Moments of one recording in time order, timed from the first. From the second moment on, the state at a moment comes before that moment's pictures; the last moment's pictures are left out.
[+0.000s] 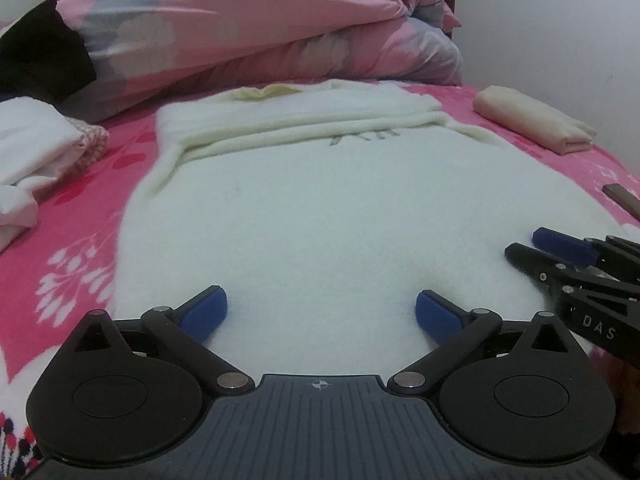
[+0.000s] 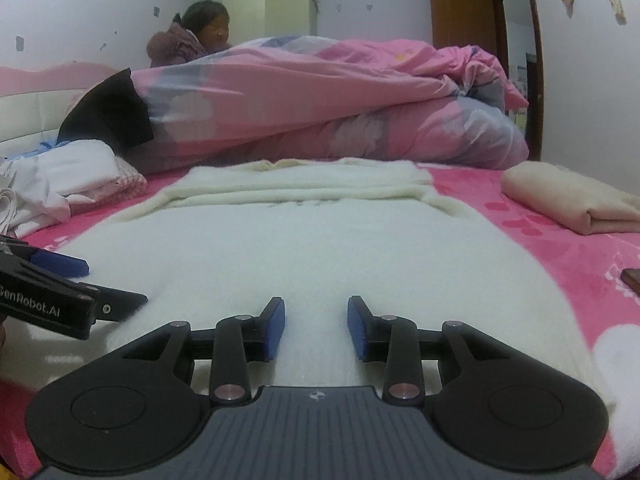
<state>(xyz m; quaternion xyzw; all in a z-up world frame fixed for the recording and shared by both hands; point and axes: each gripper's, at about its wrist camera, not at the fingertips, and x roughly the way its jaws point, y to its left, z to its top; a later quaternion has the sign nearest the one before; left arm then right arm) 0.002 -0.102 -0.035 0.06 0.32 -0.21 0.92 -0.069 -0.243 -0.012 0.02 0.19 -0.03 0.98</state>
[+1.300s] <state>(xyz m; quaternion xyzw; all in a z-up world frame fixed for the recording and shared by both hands) 0.008 -0.097 -0.028 0.04 0.36 -0.20 0.91 -0.022 -0.235 0.013 0.05 0.30 -0.08 0.95</state>
